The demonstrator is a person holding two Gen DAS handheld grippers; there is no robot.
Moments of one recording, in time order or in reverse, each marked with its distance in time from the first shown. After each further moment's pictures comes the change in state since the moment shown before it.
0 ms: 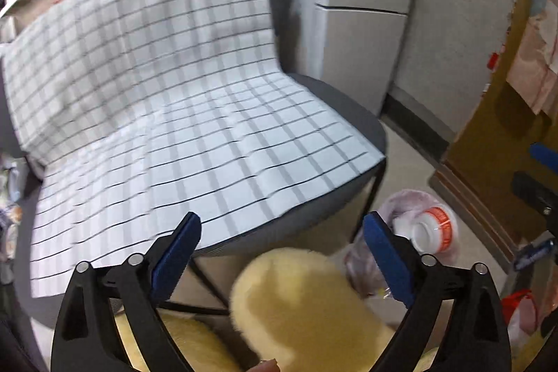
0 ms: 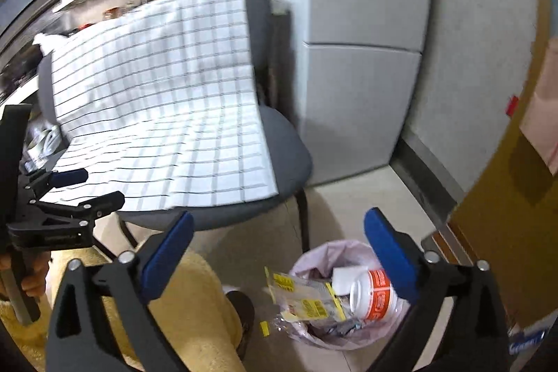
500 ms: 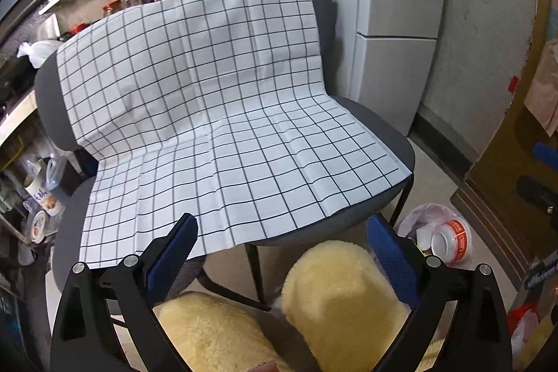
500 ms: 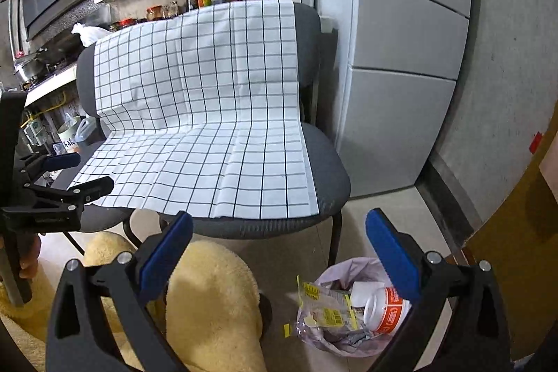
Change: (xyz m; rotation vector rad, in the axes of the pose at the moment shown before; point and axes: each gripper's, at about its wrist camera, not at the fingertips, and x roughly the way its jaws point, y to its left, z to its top) left arm -0.073 0.039 0.000 -0.060 -0.052 0.120; right arm -0.034 0.035 0.030 -0.093 -0.018 0.105
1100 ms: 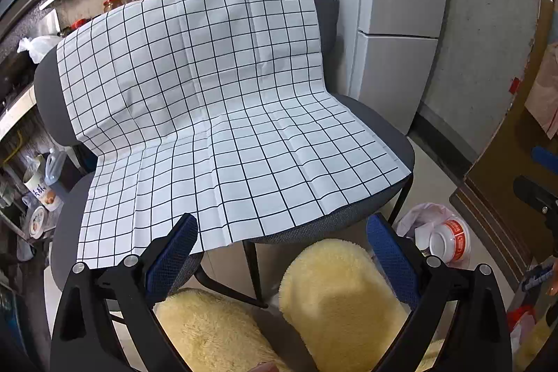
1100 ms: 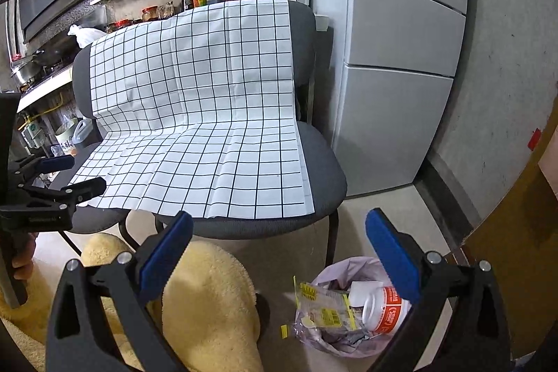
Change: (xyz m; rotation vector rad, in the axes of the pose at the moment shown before) left arm 0.005 -0.003 -0.001 -0.011 0.013 -0.010; right arm 0.007 -0.004 -0.004 0.022 0.008 -0.013
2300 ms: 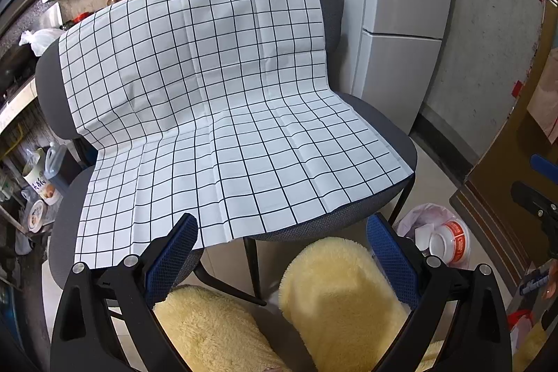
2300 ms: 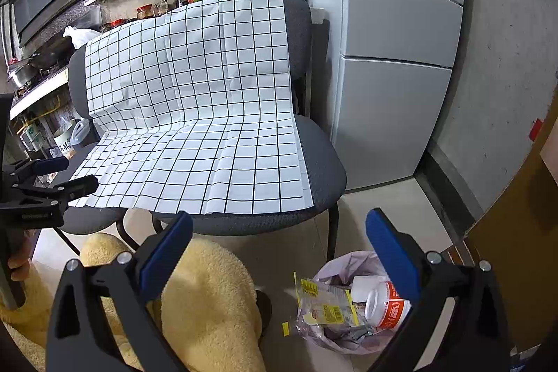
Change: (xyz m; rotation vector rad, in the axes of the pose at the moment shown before) left arm 0.003 0.006 -0.002 -0.019 0.010 0.000; right arm 0.008 -0.008 -0.003 0.019 0.018 0.002
